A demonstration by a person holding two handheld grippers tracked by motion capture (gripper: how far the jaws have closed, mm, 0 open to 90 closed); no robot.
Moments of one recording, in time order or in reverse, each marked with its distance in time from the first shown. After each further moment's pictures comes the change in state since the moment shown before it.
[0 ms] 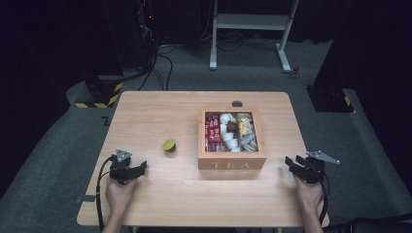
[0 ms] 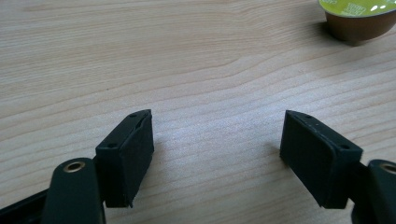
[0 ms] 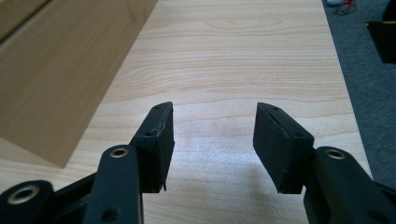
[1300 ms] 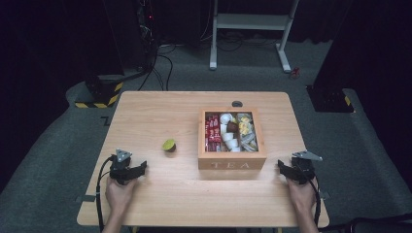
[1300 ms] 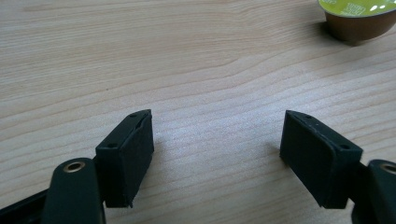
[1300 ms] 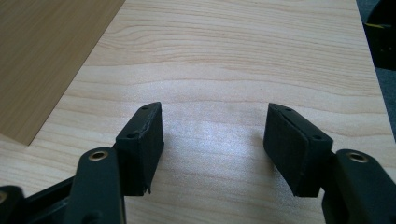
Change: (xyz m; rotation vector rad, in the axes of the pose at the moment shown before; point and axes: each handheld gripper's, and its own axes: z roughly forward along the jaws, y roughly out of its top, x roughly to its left) left arm 0.000 0.000 0.000 0.000 -0.001 -0.001; right arm 0.019 -0.005 0.022 0.100 -0.082 -0.139
